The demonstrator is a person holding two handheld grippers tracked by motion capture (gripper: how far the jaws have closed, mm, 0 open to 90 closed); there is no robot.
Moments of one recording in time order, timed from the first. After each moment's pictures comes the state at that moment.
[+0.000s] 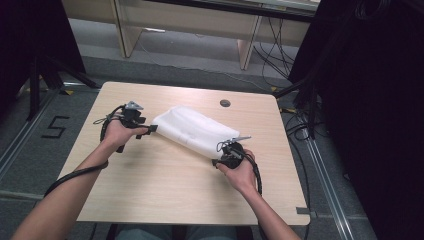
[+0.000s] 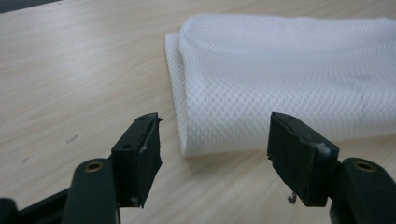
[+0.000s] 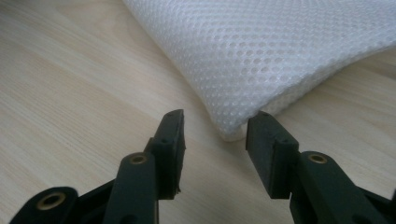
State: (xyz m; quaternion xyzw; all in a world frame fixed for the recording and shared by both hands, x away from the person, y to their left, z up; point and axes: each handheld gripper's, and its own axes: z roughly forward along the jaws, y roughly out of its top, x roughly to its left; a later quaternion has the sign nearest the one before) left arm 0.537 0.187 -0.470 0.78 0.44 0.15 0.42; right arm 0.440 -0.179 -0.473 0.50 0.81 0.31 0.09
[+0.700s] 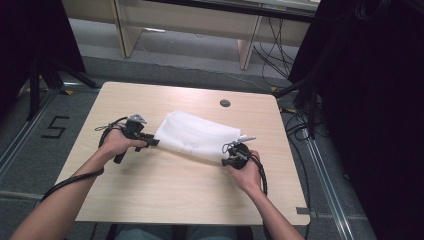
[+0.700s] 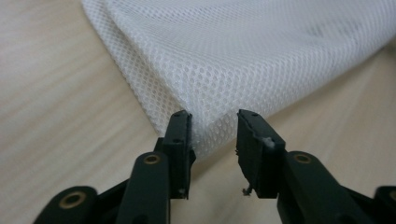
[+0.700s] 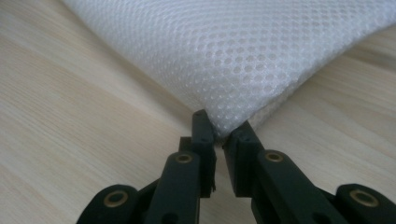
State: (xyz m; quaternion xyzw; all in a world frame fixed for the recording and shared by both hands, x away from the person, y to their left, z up) left arm 0.506 0.181 -0.494 0.83 0.37 0.06 0.41; right arm 0.441 -0.199 -0.476 0.50 0.81 0.28 0.10
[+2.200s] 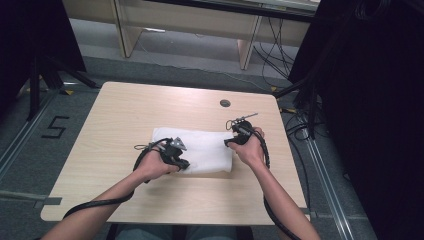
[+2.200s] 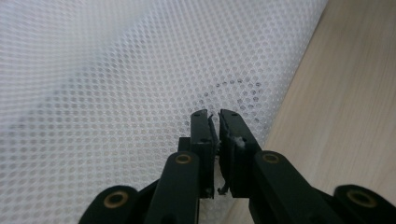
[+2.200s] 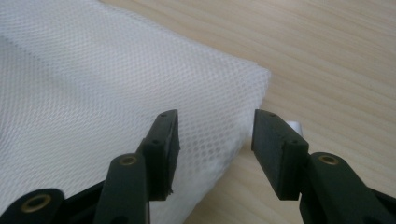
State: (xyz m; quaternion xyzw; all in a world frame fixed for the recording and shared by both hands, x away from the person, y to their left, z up) left arm 0.445 0.057 -0.494 0.91 0.26 0.04 0.34; right arm 0.509 -0.206 -0.446 0.50 0.82 0.25 0.14
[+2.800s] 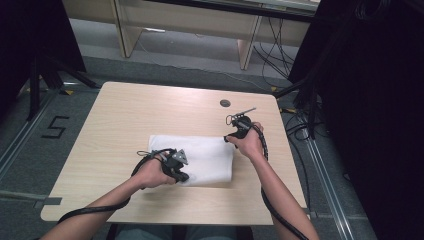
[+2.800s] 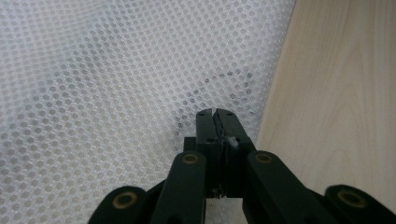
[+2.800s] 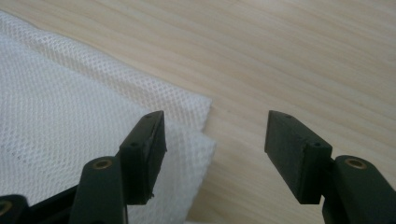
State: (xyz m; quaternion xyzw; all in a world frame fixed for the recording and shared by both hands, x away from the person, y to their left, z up) left arm 0.419 0.055 -0.498 0.93 0.19 0.02 0.32; right arm 0.538 -0.208 -0.453 0.51 0.82 0.23 0.14
